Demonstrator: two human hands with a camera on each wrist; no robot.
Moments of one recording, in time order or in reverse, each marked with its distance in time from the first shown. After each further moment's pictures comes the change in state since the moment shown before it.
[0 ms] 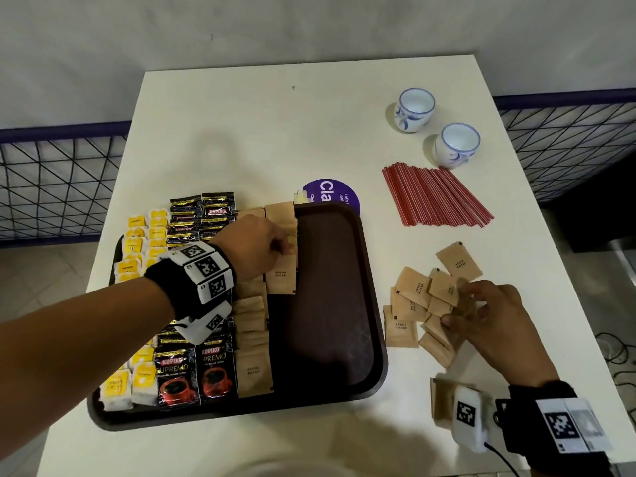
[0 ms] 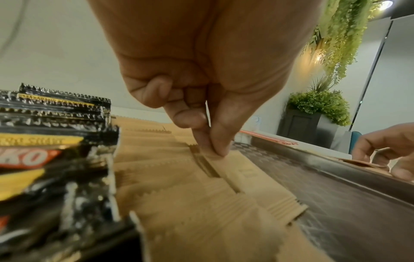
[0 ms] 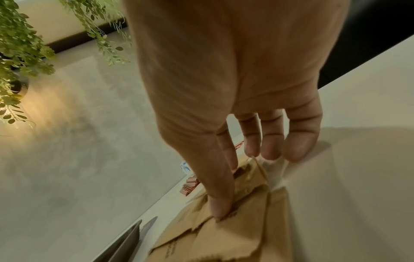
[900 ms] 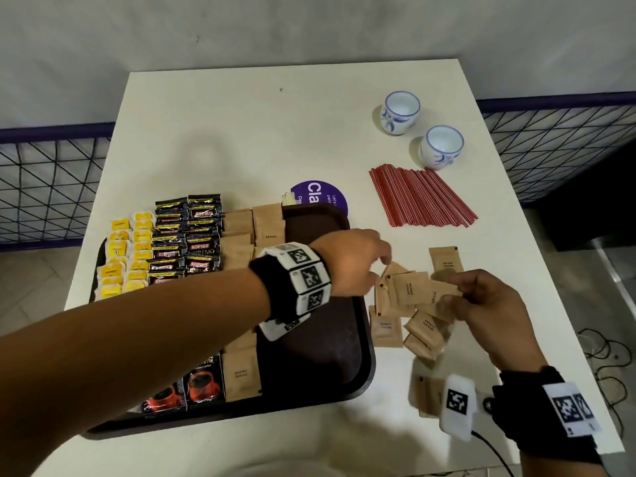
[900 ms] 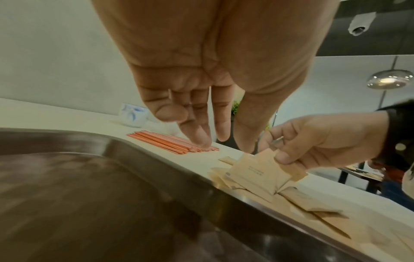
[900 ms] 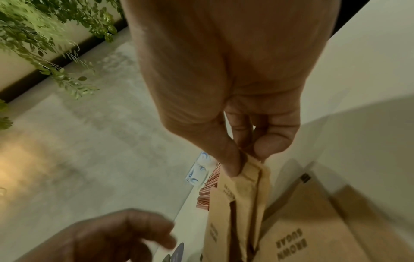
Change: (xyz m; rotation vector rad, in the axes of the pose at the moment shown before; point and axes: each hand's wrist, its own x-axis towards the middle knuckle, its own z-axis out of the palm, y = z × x) left_hand 0.031 0.128 0.030 0.037 -0.135 0.423; right_hand 0.005 -0.010 -0.010 0.521 -0.016 -0.013
